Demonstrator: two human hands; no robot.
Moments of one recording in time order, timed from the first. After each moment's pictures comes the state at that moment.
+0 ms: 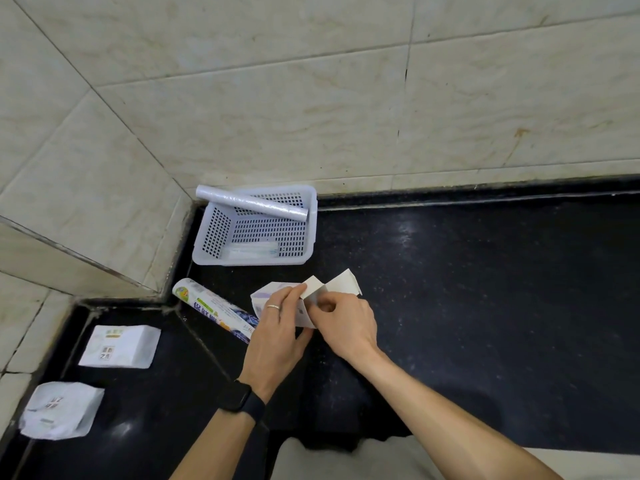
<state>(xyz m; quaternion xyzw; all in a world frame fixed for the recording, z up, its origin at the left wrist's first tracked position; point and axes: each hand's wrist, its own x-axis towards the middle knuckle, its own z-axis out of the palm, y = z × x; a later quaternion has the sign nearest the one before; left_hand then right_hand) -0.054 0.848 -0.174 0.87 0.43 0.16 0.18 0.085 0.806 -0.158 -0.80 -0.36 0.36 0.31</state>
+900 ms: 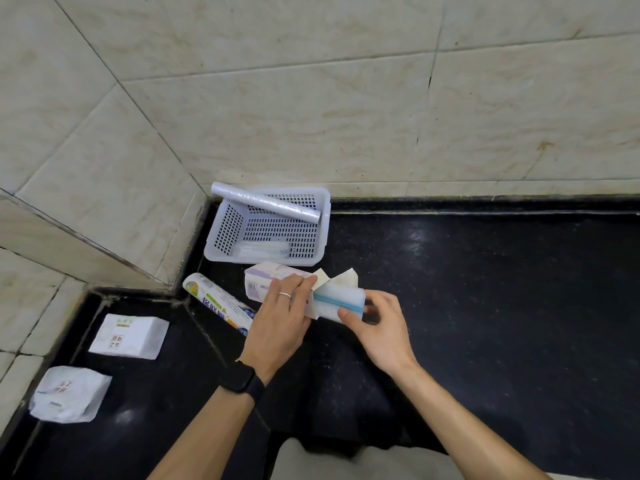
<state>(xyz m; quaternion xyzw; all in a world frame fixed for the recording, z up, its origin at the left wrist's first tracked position) -0.050 0.874 -0.160 0.93 0.33 0.17 0.02 0.121 0.780 -0.184 -0.71 -0.33 0.40 0.47</state>
